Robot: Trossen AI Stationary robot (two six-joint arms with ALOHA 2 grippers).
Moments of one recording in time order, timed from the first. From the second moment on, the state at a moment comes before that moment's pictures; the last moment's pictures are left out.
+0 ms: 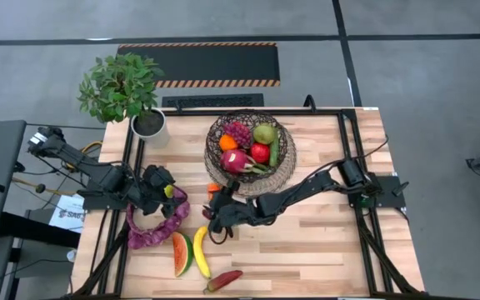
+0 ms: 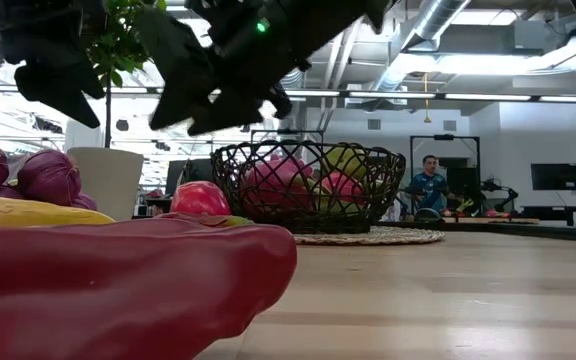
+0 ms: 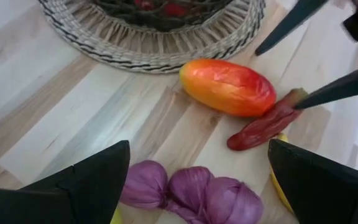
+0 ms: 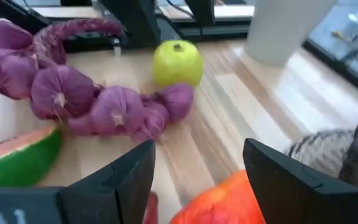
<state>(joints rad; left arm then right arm) -0.49 0.90 0.68 -0.81 -0.53 -0.99 0.27 2.17 1.56 0.06 0.62 0.25</state>
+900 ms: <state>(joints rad) -0.49 0.90 0.68 -0.79 -0.55 -0.98 0.27 2.28 1.55 0.05 0.69 0.43</state>
